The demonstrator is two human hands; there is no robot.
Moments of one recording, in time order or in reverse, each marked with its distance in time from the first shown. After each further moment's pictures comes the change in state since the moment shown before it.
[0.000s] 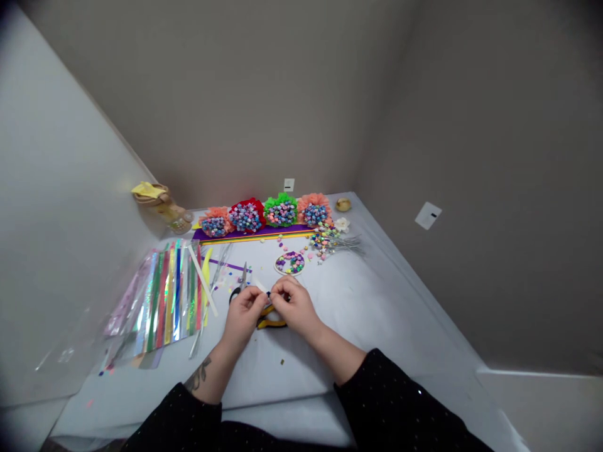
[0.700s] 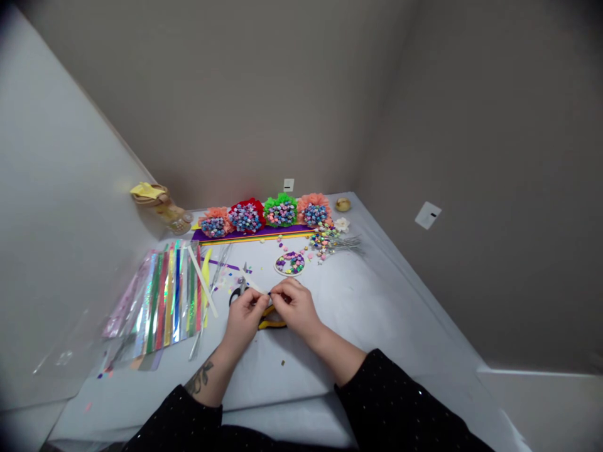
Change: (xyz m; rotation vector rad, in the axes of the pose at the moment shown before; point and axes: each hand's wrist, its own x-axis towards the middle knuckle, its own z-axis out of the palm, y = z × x) left_hand -0.003 -0.001 -0.004 0.160 -0.009 0.048; right_hand -0.003 0.004 0.000 -0.144 0.058 -0.099
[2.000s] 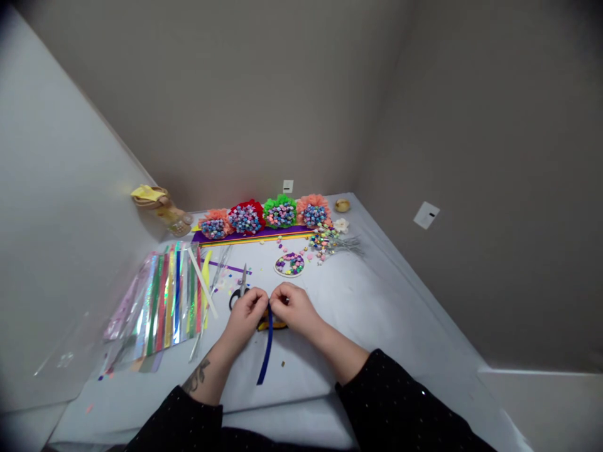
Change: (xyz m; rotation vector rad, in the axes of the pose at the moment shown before) left_hand 0.006 0.000 -0.006 -0.124 -0.148 -0.055; right_hand 0.005 0.002 -0.001 0.163 -0.181 0.300
